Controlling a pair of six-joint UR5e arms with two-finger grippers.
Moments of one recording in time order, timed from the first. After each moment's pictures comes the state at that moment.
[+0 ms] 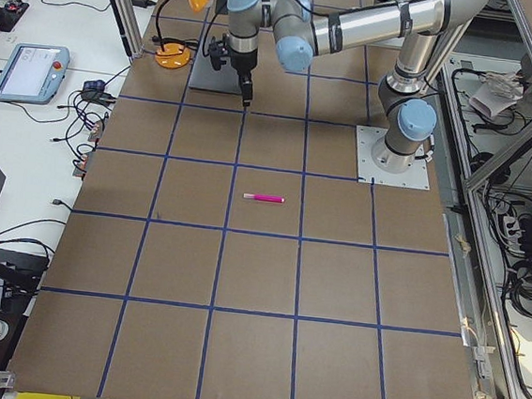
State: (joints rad) left arm -1.31 -1.72 -1.82 -1.15 1.65 0.05; right arm 1.28 -1.40 1.74 -1.90 -1.65 -0.39
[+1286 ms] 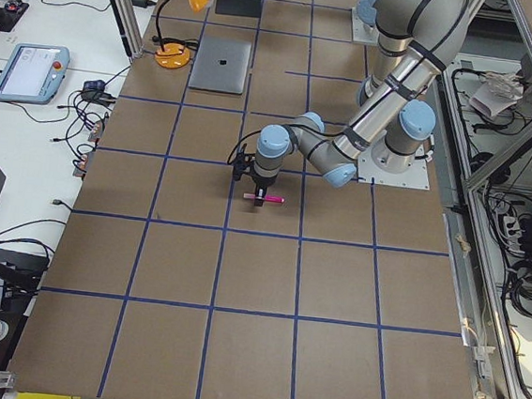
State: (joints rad) left arm -0.83 -1.87 -2.14 -0.66 1.50 0.79; right arm 0.98 -1.25 1.96 -2.09 -1.70 -0.57
